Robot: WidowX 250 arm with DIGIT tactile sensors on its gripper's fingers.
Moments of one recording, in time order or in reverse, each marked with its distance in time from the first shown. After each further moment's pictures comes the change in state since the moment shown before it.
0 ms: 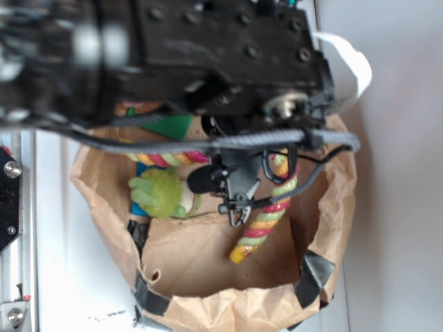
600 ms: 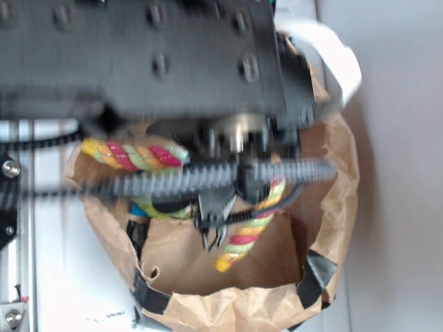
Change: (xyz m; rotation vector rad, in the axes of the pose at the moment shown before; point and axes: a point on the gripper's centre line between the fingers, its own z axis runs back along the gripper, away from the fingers) arm -0.011 -0.030 0.036 0.066 -0.005 -0.023
